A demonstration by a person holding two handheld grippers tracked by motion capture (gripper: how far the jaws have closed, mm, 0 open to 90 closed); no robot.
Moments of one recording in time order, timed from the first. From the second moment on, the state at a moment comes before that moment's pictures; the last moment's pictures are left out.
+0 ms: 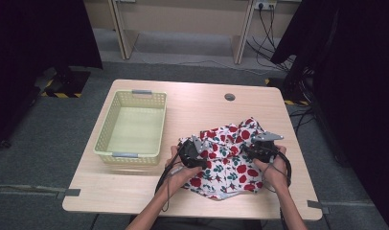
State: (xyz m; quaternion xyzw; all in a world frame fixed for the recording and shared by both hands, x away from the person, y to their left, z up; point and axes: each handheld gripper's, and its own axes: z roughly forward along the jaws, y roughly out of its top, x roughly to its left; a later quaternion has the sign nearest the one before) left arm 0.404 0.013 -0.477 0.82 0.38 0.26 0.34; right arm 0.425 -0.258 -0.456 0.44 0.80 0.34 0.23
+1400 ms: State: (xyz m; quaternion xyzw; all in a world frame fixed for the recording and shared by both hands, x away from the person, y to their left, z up) left arm 0.375 0.039 -0.479 0.82 0.36 0.25 0.36; right arm 0.436 -0.331 -0.406 0.50 0.73 0.39 0.25
